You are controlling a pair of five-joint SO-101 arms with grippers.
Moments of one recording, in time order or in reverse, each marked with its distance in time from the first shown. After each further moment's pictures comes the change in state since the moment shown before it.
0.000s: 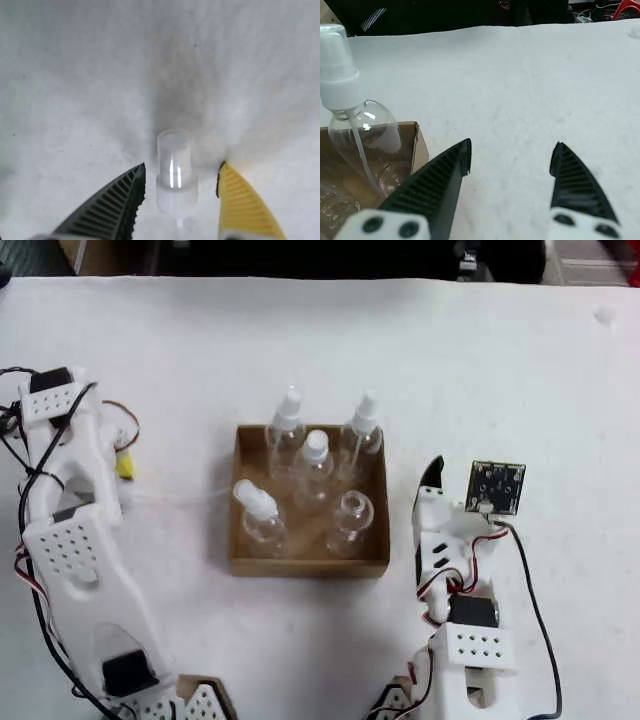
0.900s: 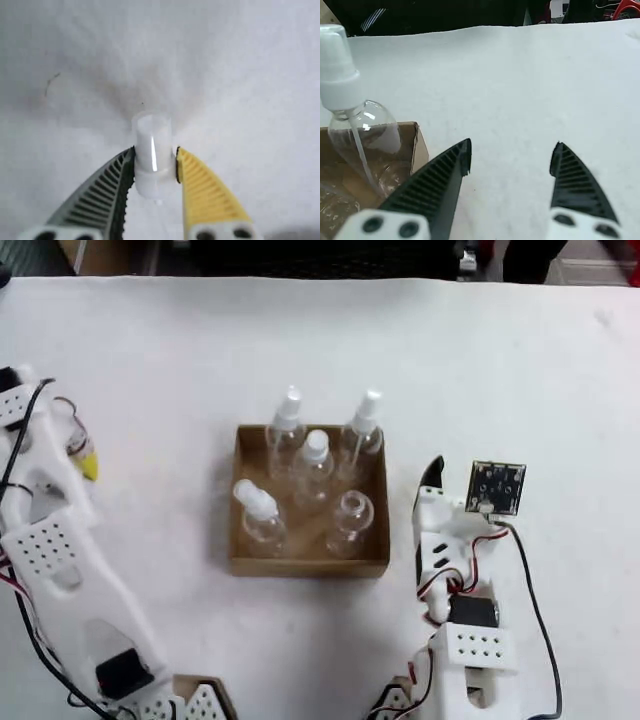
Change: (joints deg) left arm -9.9 4.0 -16.7 2.7 -43.5; right arm 0.1 0.0 0.0 0.0 0.0
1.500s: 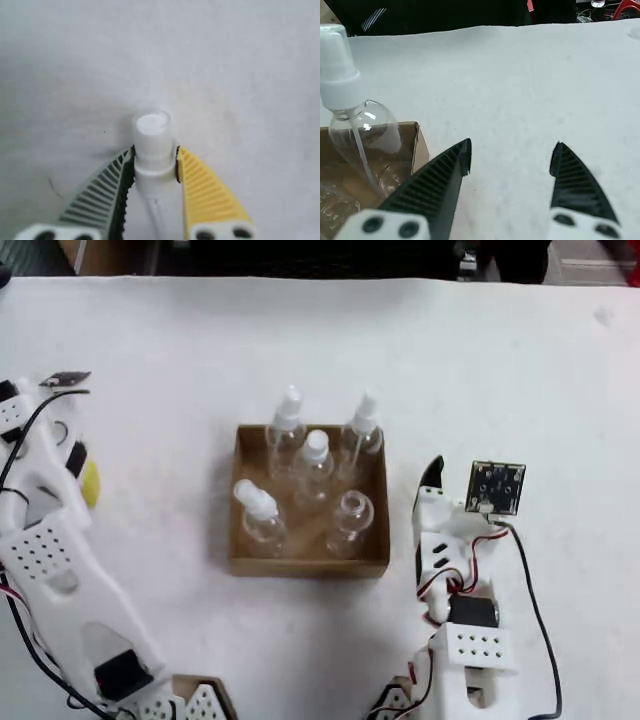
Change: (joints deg) left arm -1.3 -1.8 9.8 -3.2 -57.4; right arm -0.1 0.0 0.0 0.0 0.0
